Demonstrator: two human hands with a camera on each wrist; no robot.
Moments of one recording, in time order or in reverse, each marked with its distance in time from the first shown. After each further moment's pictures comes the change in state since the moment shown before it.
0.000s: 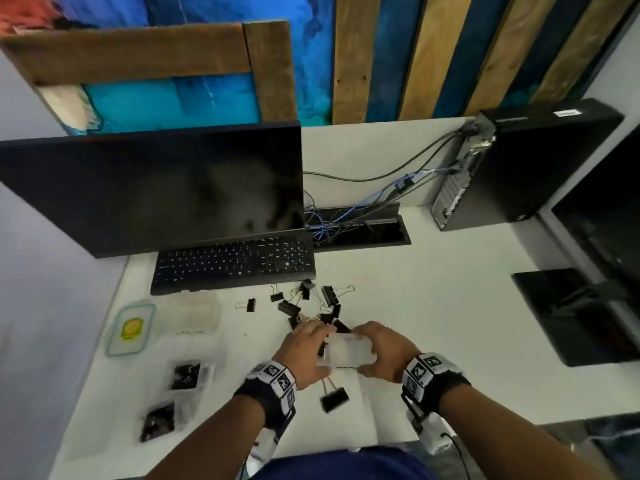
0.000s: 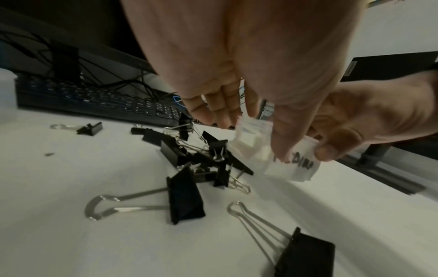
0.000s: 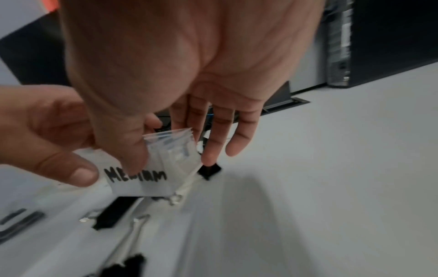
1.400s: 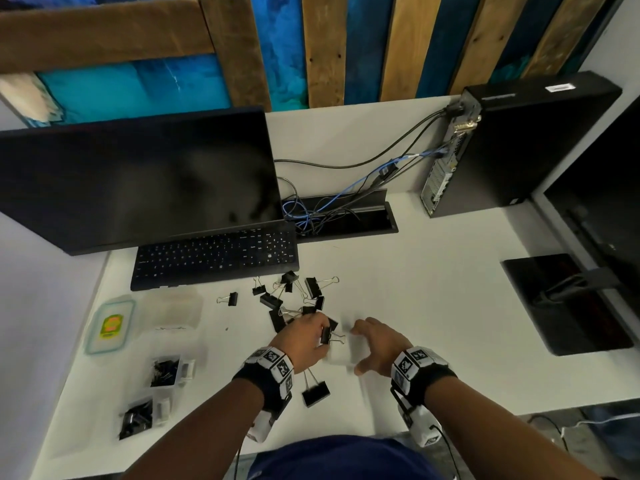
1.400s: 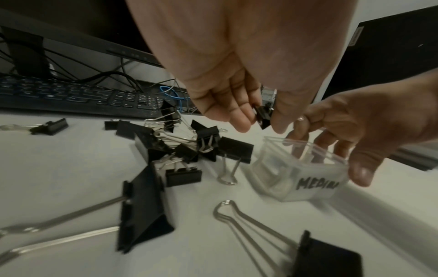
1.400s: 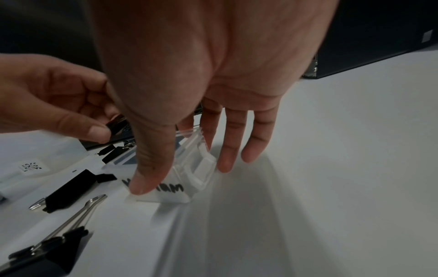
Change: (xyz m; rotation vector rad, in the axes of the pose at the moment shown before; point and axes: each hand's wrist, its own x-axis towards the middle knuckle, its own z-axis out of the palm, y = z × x) left_hand 0.035 0.031 0.009 -0.078 -0.015 -0.038; right_hand 0.002 0.043 0.004 -0.006 -0.062 0.162
